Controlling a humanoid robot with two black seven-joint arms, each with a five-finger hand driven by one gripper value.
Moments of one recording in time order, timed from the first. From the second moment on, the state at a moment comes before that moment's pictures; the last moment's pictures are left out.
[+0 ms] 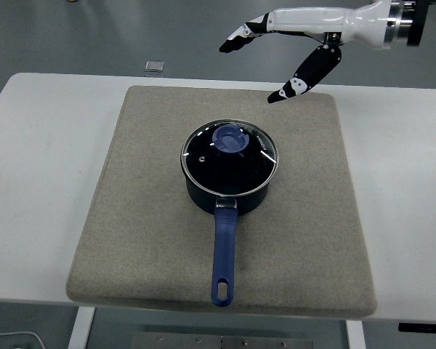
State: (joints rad) left arm 0.02 0.00 -0.01 -0.10 0.12 -0.05 -0.14; right arm 1.46 -0.50 0.20 1.04 -1.25 0.42 0.61
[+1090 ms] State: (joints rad) left arm 0.02 0.00 -0.01 -0.10 0.12 -0.05 -0.14; right arm 1.35 -0.44 0.18 1.13 -1.58 0.24 0.61
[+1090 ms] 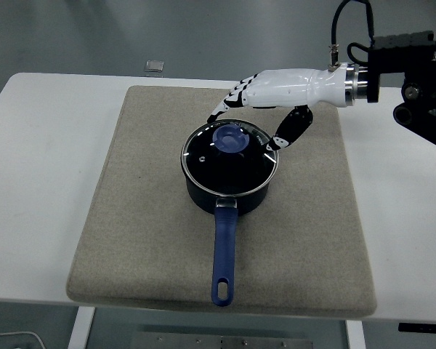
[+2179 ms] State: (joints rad) left arm 0.02 0.00 -0.01 -0.10 0.12 -0.05 -0.14; right arm 1.33 -0.38 0.12 1.09 -1.61 0.08 0.61
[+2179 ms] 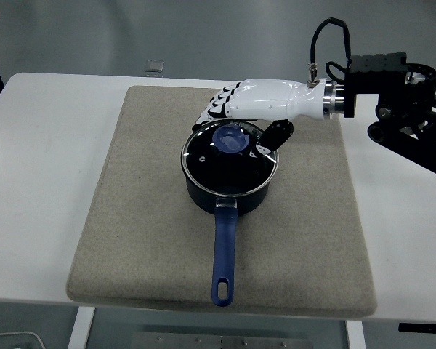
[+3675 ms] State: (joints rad) left arm 0.02 0.00 -0.01 -0.10 0.12 -0.05 -0.14; right arm 1.31 -0.36 0.08 1.06 -1.66 0.02 0.61
